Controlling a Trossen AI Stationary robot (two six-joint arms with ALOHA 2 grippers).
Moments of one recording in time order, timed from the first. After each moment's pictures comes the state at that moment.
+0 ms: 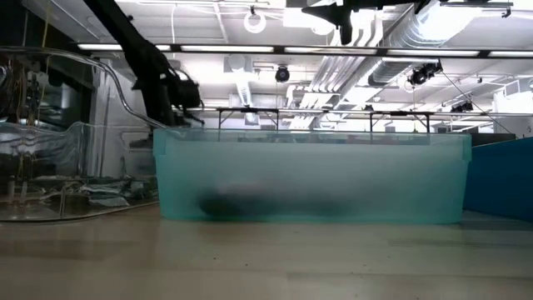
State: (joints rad) left arm 0.88 1.71 1.02 -0.58 0.03 -0.32; right arm -0.36 1.18 0.98 0.22 -0.21 0.52
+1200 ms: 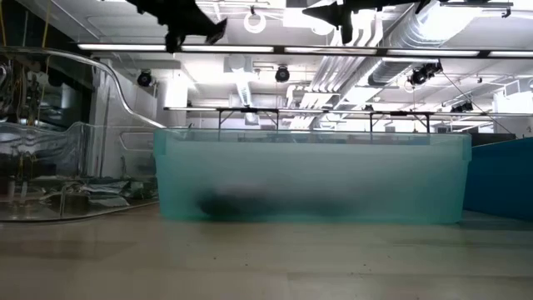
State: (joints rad) left arm 0.43 1.07 1.02 -0.37 0.23 -0.21; right arm -0.36 1.18 0.98 0.22 -0.17 0.41
